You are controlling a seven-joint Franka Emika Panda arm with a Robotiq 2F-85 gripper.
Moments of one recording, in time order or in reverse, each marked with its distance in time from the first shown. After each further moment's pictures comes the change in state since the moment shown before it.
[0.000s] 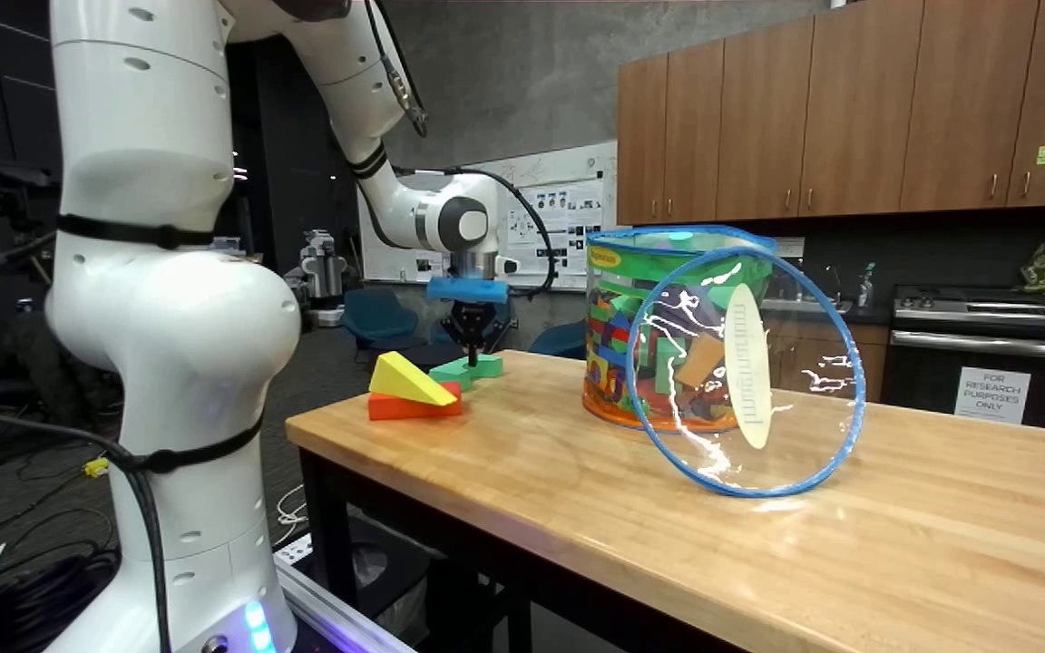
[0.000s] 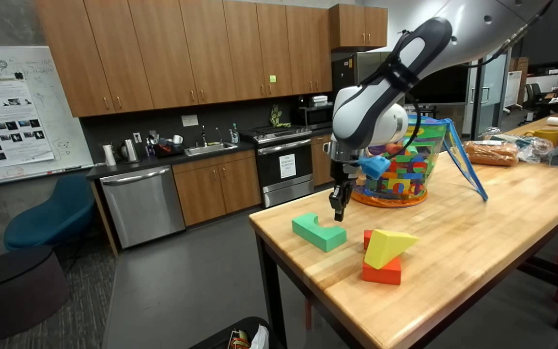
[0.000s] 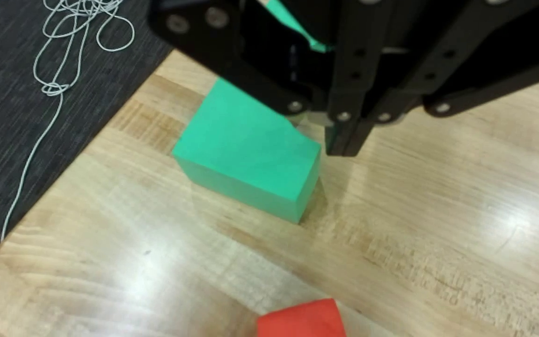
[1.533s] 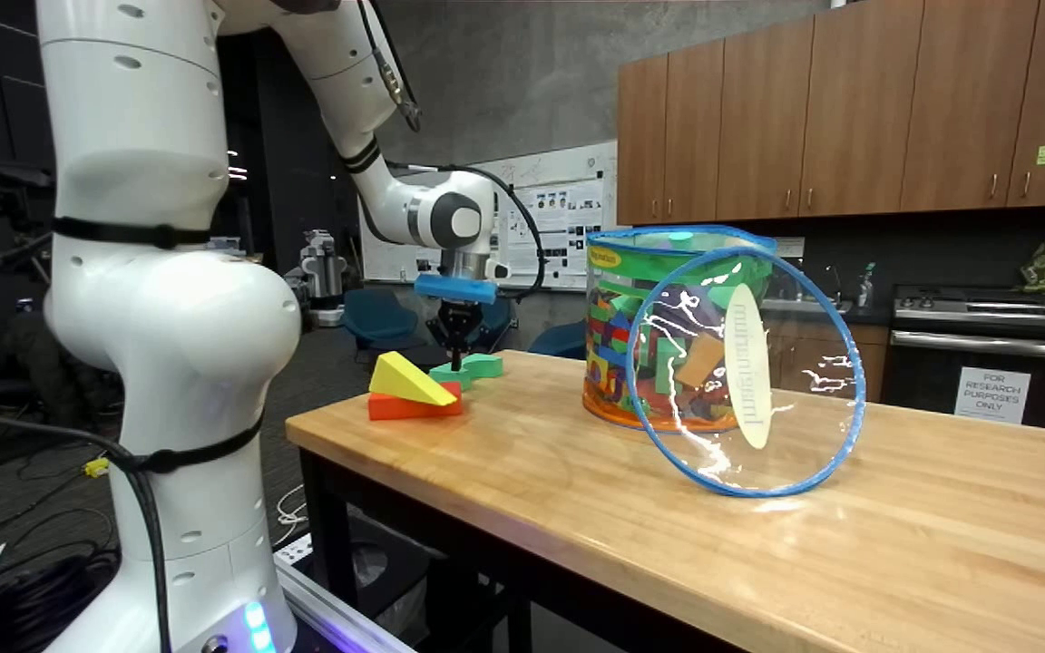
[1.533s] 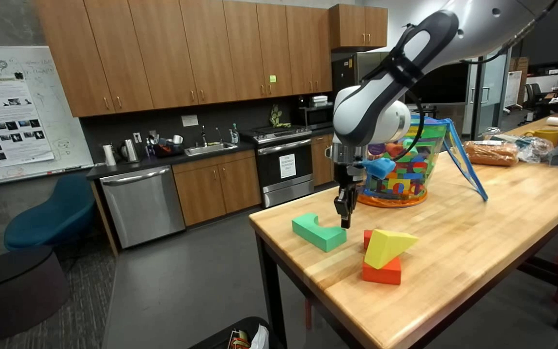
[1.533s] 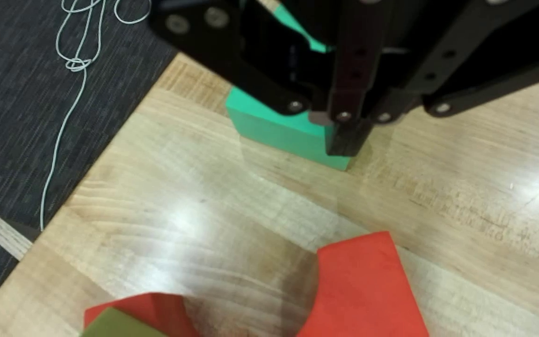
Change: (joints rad) arm 0.007 -0.032 0.011 -0.023 0.035 -0.108 -0.001
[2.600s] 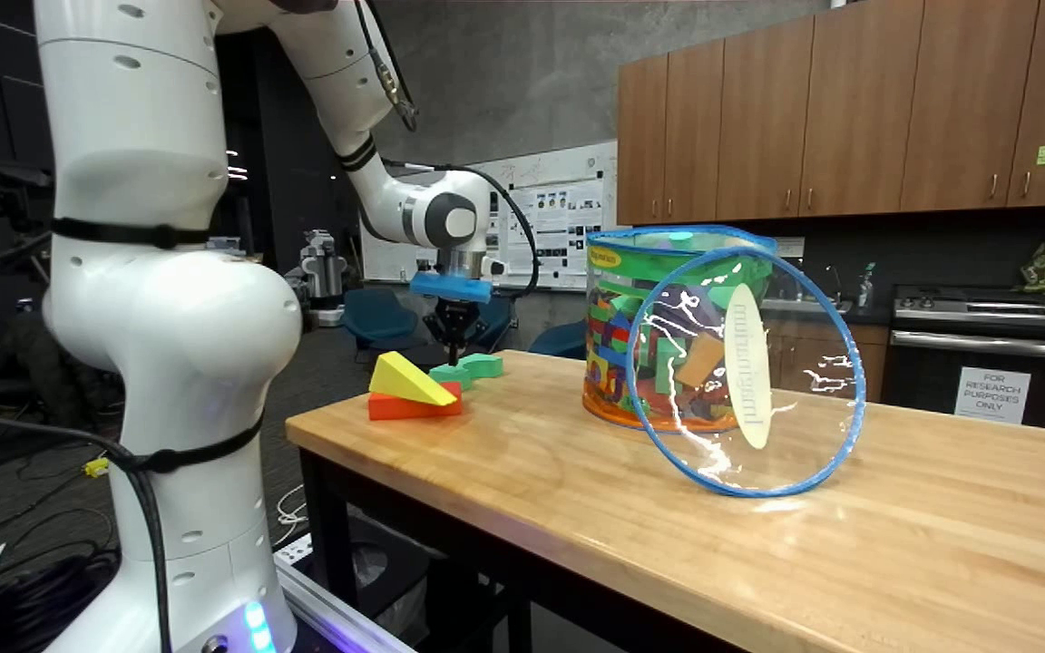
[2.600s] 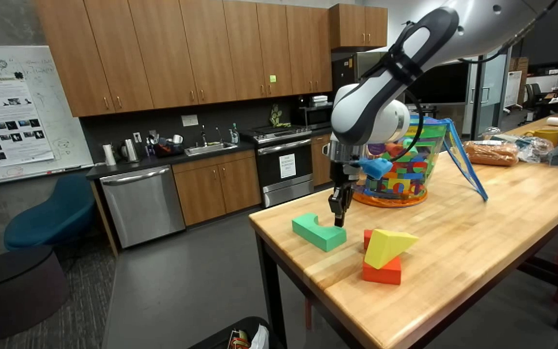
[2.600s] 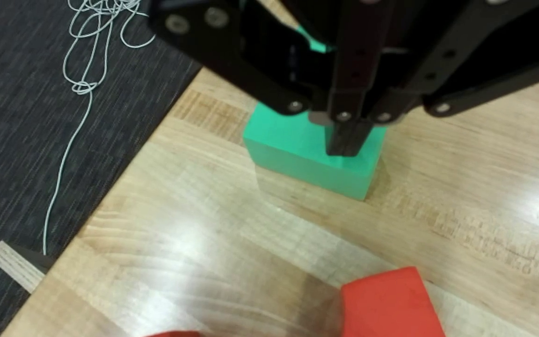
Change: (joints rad) arm 0.010 -0.005 0.010 -0.004 0.039 0.049 -0.004
